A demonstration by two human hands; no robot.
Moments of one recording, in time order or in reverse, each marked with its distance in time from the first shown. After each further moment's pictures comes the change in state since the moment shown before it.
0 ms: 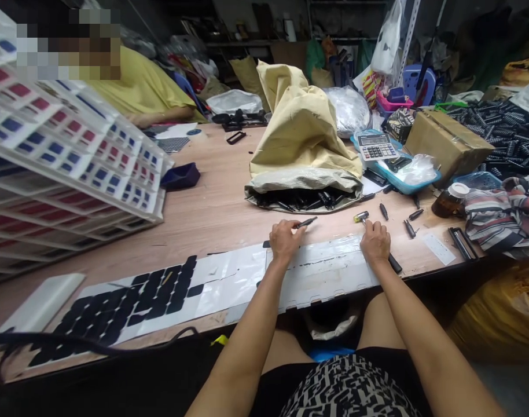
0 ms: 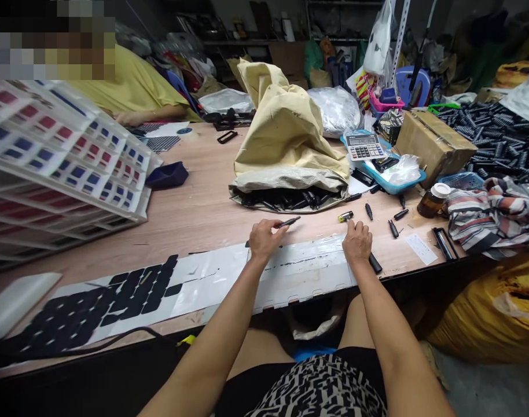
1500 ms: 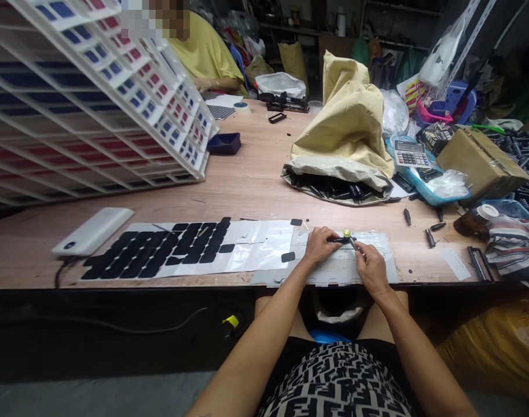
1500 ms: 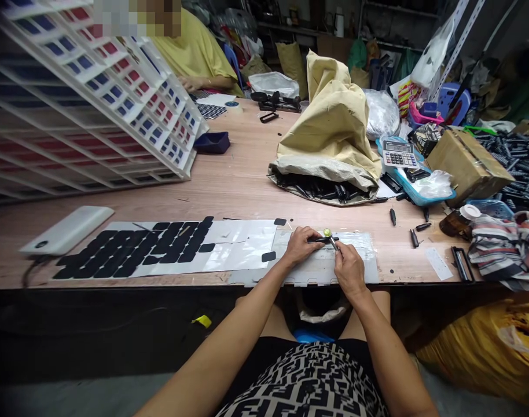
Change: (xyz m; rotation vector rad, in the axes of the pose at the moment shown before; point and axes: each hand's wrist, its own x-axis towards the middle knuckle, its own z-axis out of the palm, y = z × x) left_hand -0.062 0.002 0.007 -0.280 -0.179 0.125; right_hand -0.068 -0.056 -0.040 0.720 -0.111 -0.195
